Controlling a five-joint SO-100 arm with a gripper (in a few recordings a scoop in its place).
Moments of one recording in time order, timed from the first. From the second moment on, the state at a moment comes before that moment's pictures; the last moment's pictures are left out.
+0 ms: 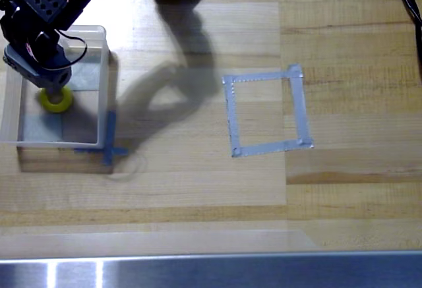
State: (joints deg) arm 46.9 87.5 102.1 62.1 78.2
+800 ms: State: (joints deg) arm 8.4 132.5 132.7 74.6 90.1
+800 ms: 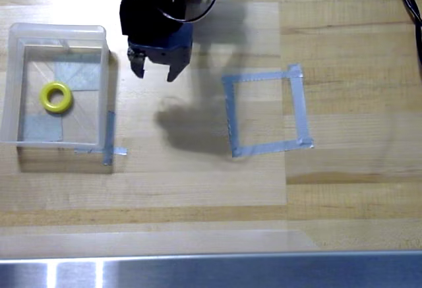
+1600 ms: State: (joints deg) arm 4.3 185.5 171.9 75.7 99.7
